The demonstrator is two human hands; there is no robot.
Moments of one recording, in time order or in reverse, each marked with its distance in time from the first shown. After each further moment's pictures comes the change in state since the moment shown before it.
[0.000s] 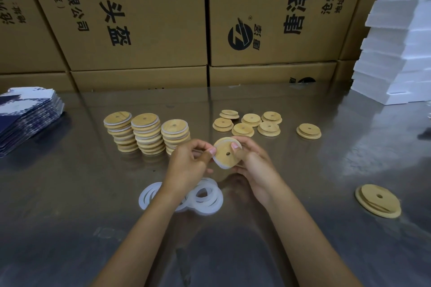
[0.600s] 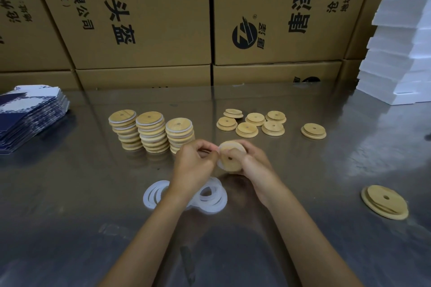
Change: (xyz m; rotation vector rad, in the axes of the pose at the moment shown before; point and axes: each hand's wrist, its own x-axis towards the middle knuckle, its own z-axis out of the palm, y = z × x) left_hand -0.005 0.003 0.003 0.070 0.062 -0.009; right_hand 0.003 0.005 0.007 -0.122 -0.002 0.035
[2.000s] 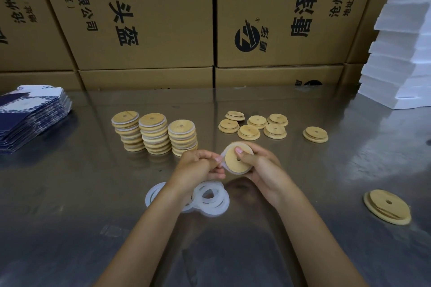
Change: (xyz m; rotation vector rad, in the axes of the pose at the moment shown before) left_hand 0.002 0.000 -0.008 -0.381 -0.210 -0.350; right_hand 0.004 0.002 -0.018 0.194 -0.125 -0.003
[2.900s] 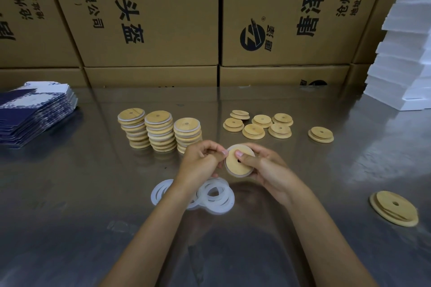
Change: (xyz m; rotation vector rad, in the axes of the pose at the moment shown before) left_hand 0.002 0.001 0.000 0.190 0.079 0.203; right_hand -0.001 -0.004 -0.001 -0.134 -0.107 0.032
